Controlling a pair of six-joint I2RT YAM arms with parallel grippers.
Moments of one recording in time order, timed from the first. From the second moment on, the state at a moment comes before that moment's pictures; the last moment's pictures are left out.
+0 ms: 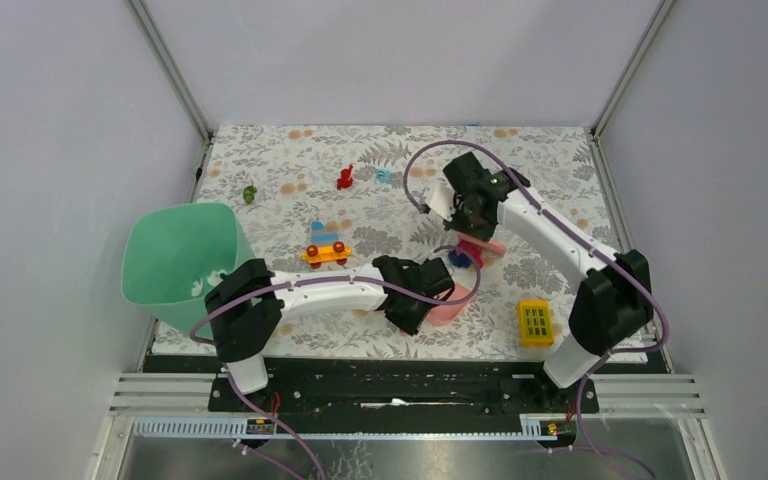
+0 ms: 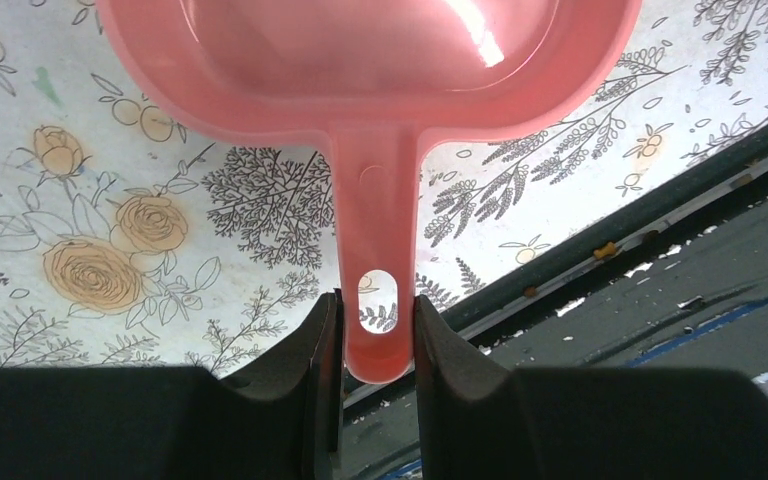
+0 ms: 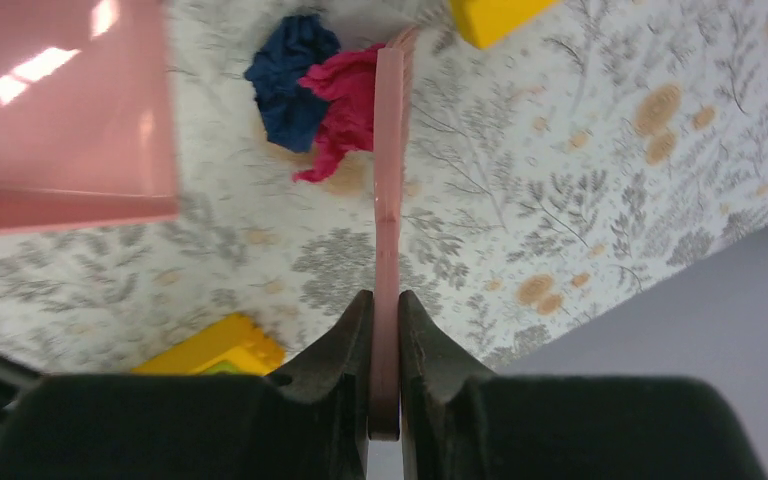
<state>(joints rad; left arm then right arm) -1.16 1.74 1.24 -0.77 -0.07 -0.52 0.49 1.67 1.43 -1.00 0.17 -0.71</state>
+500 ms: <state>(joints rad) -1.16 1.77 1.24 -0.74 -0.08 -0.52 0.59 1.58 1.65 -1.35 -0.15 -0.55</state>
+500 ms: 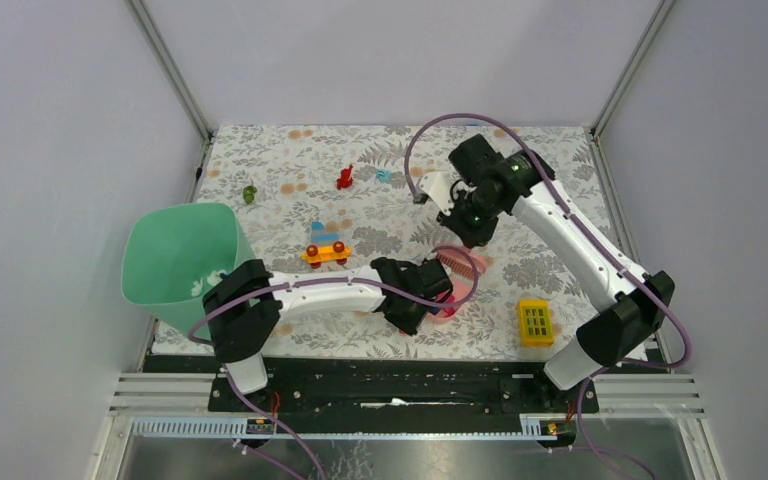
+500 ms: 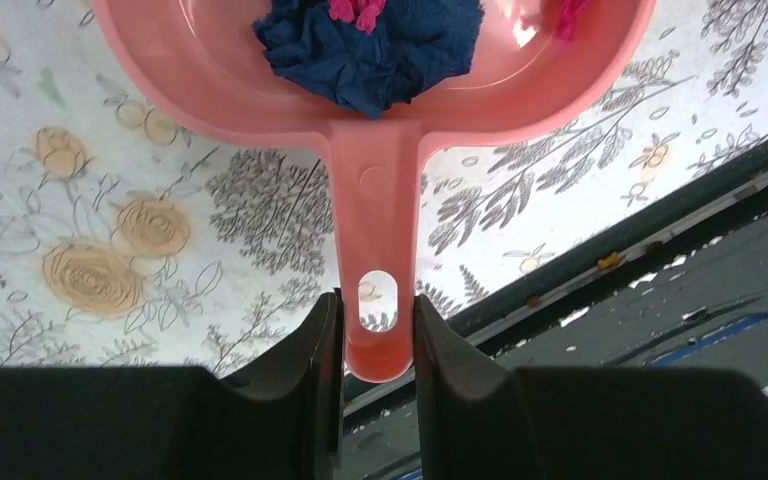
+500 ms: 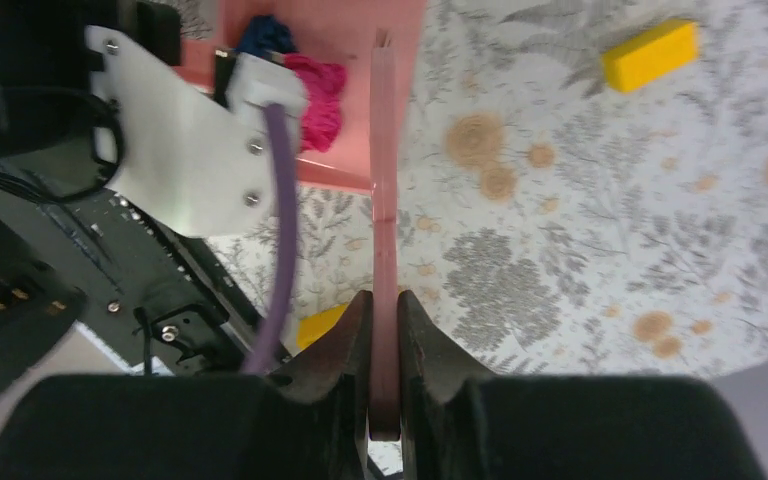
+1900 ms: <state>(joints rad) -1.15 1.40 0.87 -0.89 -0.19 -0.94 0.63 2.17 1.93 -0.69 -0.01 -0.95</state>
